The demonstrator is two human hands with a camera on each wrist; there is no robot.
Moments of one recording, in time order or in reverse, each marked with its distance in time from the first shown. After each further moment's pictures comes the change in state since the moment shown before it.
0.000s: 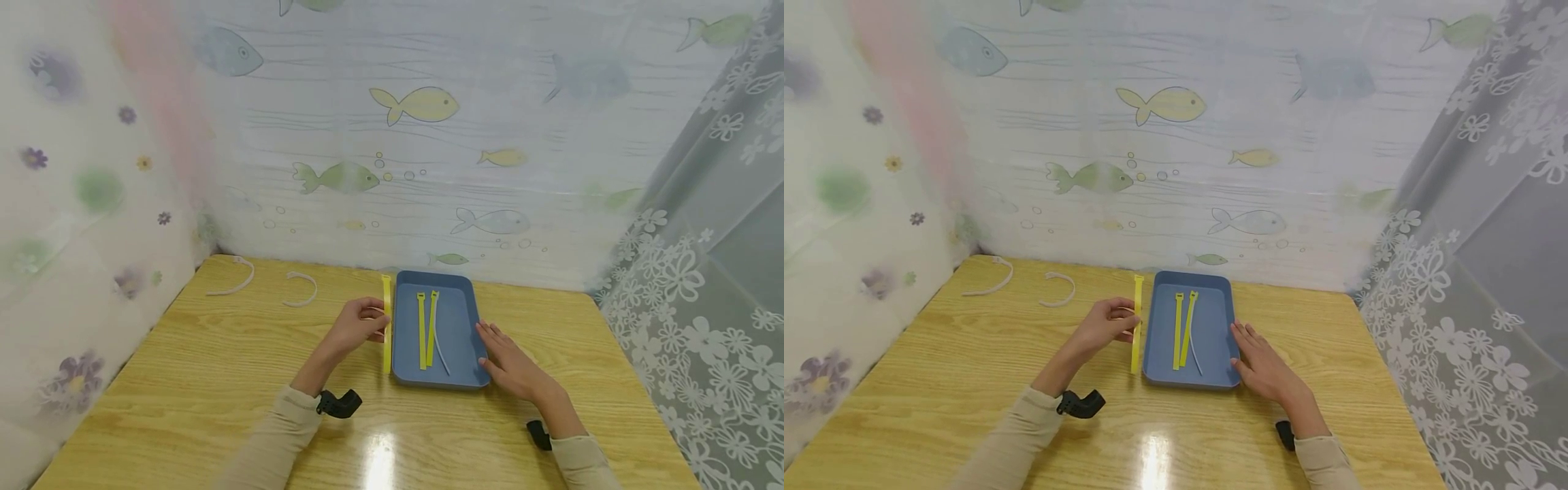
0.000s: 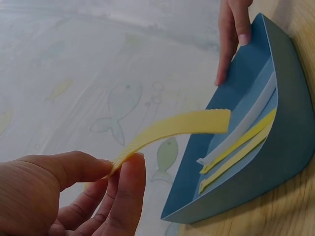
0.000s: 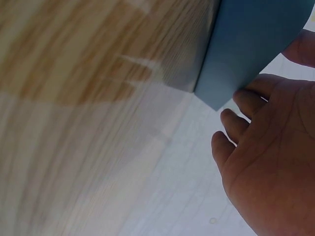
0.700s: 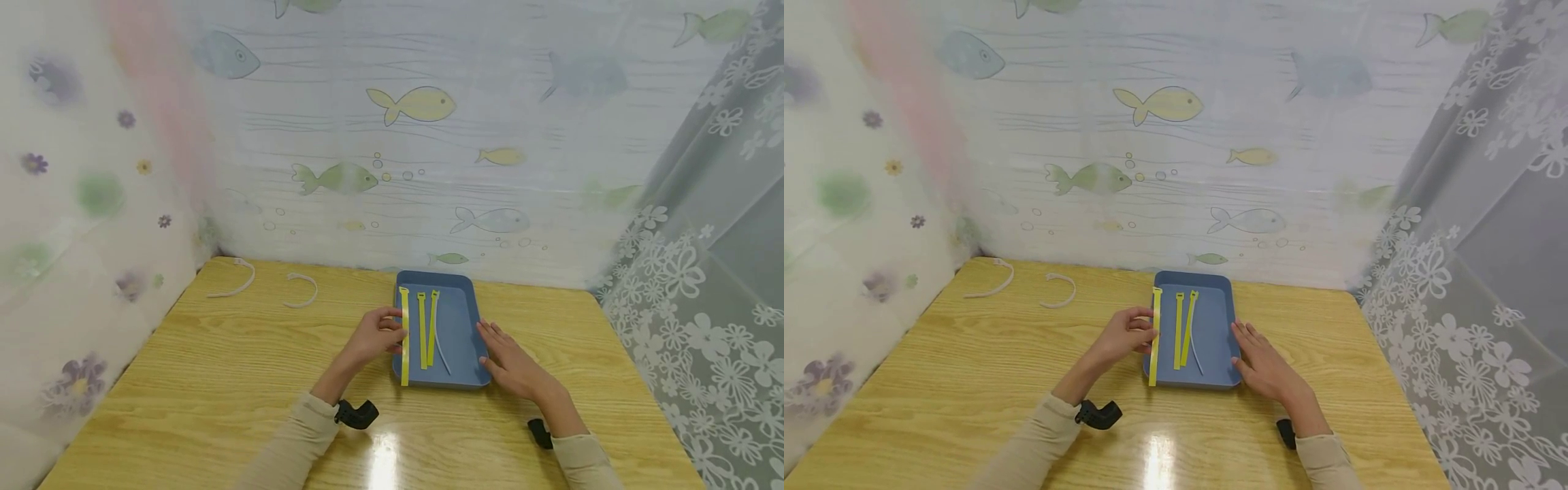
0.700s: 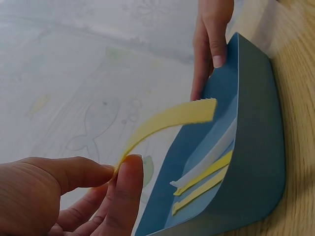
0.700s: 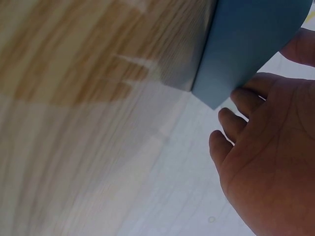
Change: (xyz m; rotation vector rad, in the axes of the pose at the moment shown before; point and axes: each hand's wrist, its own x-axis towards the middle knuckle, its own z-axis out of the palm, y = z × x) left_hand 0.001 -0.010 0.030 -0.010 -0.076 0.002; right_hand -0.001 0.001 0.001 -0.005 0.015 -0.003
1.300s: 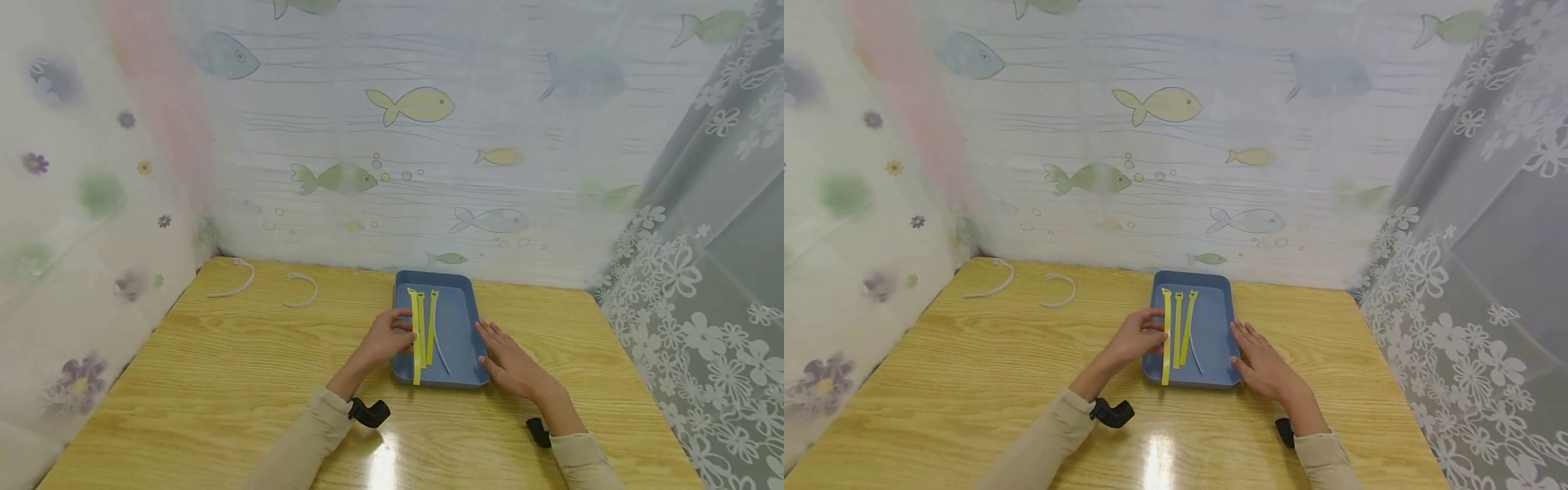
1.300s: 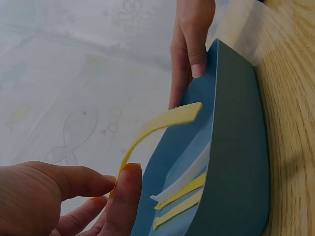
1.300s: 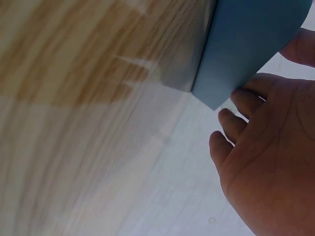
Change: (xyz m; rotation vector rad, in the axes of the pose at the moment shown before) left_hand 0.014 -0.009 0.022 0.043 0.024 -0.014; right_hand 0.001 0.001 0.000 0.009 -0.016 0.012
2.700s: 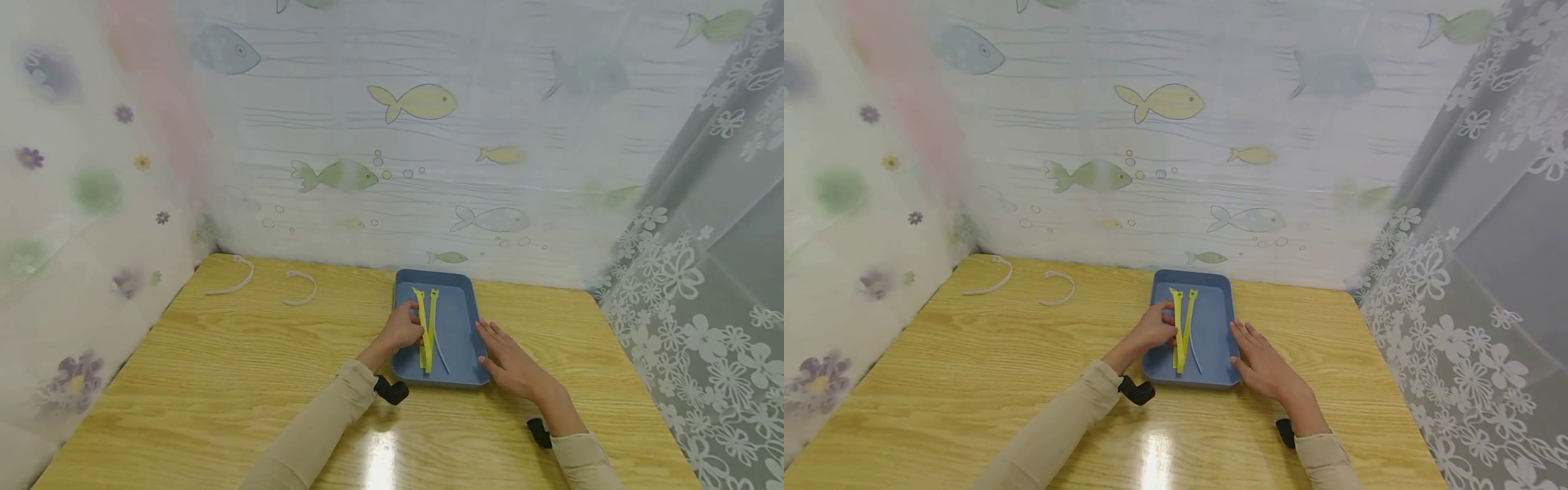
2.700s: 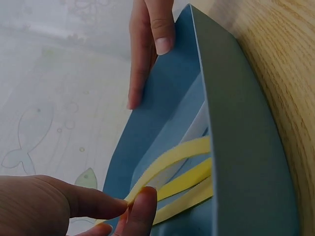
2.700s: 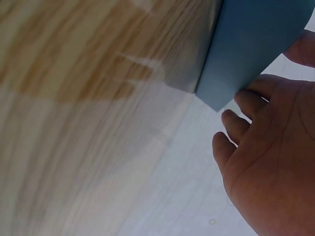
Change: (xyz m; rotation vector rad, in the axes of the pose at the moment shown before) left_hand 0.044 -0.005 0.023 0.180 0.069 -0.125; right_hand -0.001 -0.003 -0.002 -0.019 0.001 -0.012
